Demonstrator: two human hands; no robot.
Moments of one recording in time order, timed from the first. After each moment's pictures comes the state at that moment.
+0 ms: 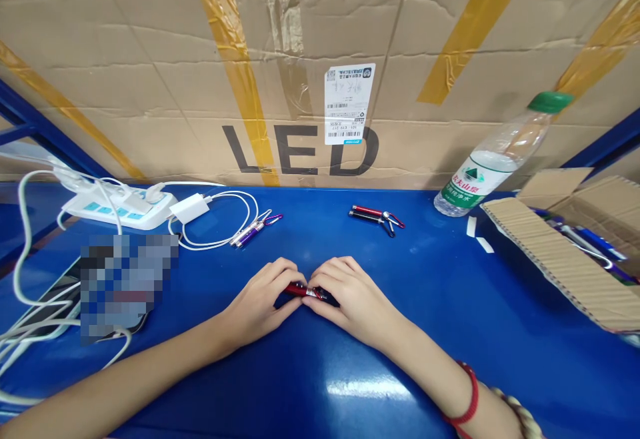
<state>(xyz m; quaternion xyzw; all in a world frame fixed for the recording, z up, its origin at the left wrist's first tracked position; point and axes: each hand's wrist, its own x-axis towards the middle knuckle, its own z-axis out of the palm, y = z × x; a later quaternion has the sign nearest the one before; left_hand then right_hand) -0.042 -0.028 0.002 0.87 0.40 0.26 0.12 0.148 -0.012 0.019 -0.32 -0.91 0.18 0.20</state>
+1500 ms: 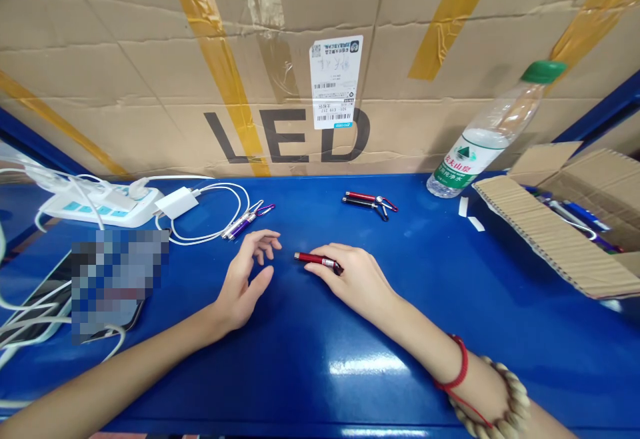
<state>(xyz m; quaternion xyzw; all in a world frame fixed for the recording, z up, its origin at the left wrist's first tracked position) -0.049 -0.025 0.004 0.75 0.45 0.41 0.28 0.150 -0.007 0.009 -0.45 -0.82 0.24 0.27</state>
